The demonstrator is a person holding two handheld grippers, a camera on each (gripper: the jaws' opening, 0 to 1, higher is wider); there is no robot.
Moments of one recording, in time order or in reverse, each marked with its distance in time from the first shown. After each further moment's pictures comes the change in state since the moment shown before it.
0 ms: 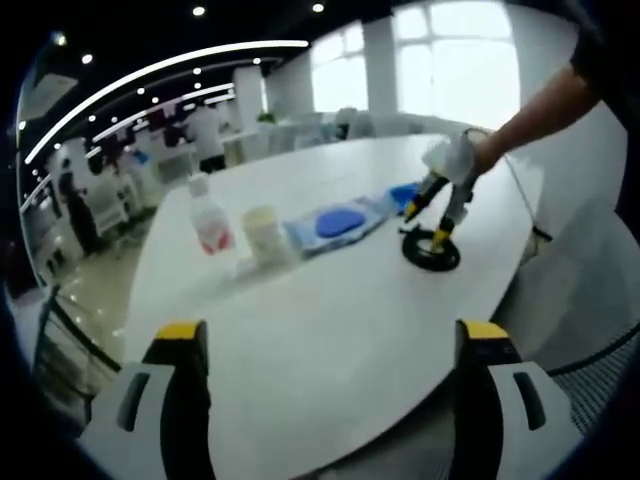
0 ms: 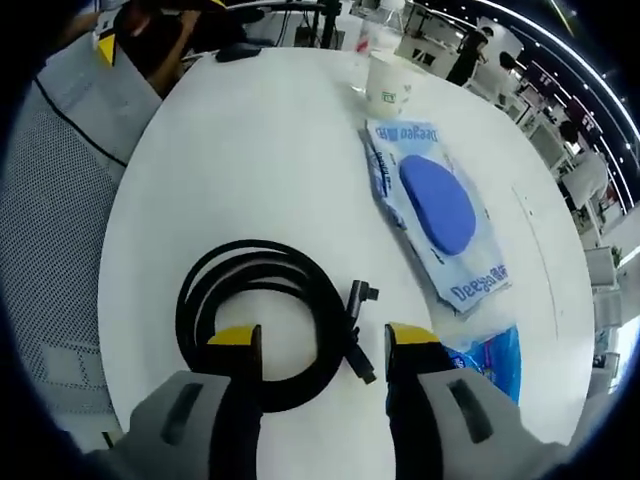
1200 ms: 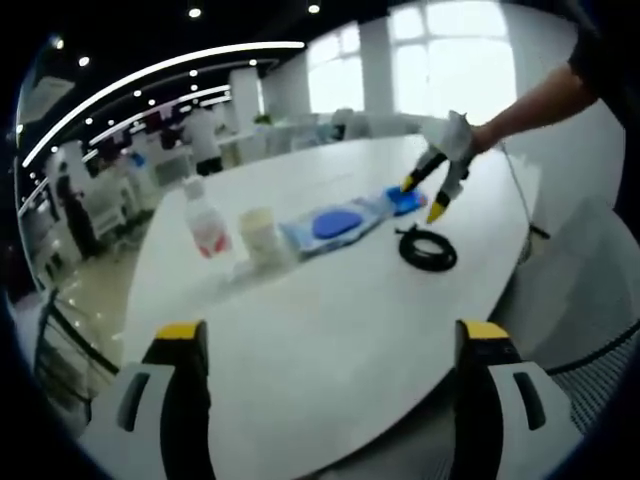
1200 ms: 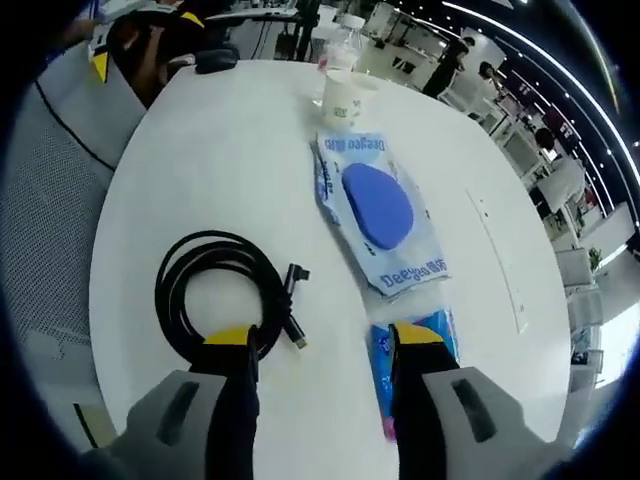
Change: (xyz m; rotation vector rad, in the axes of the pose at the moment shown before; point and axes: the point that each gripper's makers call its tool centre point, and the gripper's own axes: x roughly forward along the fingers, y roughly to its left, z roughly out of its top) left arm 0.001 -0.004 0.002 0.012 -0.004 -0.012; right arm -0.038 -0.037 -0.006 -0.028 -0.021 -0.112
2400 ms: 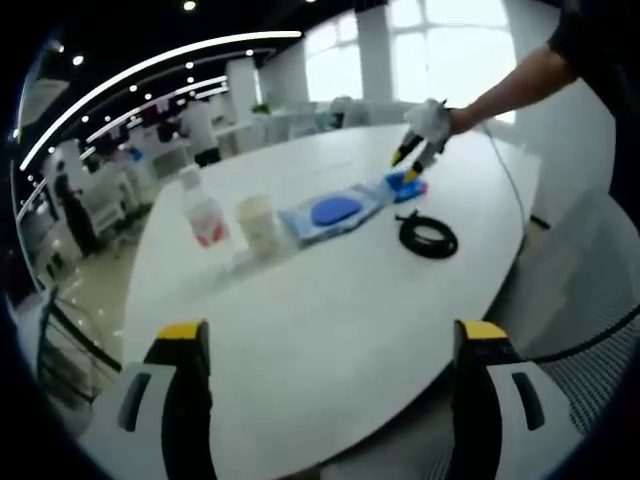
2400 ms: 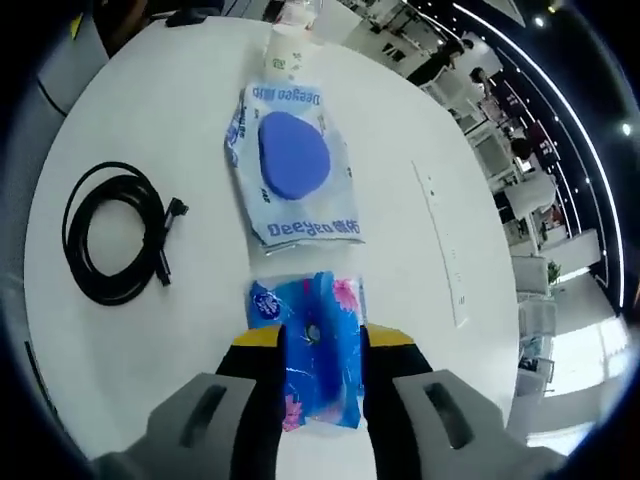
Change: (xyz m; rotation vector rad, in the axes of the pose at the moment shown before) left arm 0.000 0.002 -0.010 0.013 0.047 -0.001; right arm -0.005 -0.091 -0.035 -0.114 0.121 -0.198
